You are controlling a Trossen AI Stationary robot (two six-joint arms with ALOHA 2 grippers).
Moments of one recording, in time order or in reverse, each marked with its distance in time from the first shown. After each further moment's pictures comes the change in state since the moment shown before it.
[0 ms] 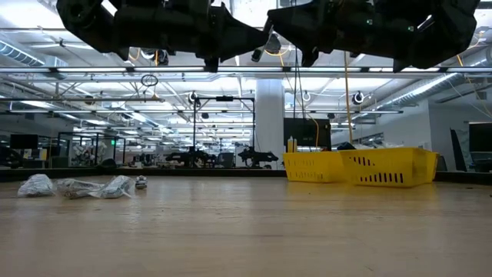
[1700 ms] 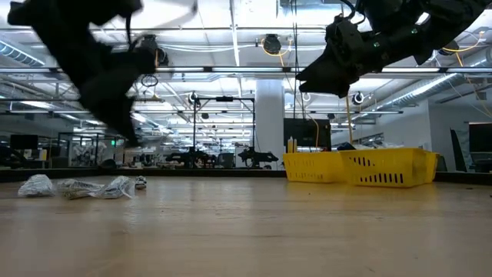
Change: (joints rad) left arm -0.226 -0.195 -0.007 -1.393 -0.388 -0.799; right arm -0.245 -0.360 -0.001 -0.829 0.004 0.123
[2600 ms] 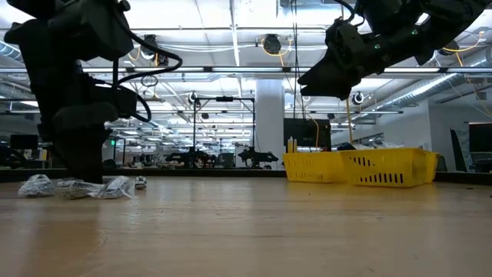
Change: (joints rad) left arm -0.002 0.096 -0.088 -0.062 0.278 -0.299; right arm -0.002 0.000 0.000 -0.034 0.000 0.000
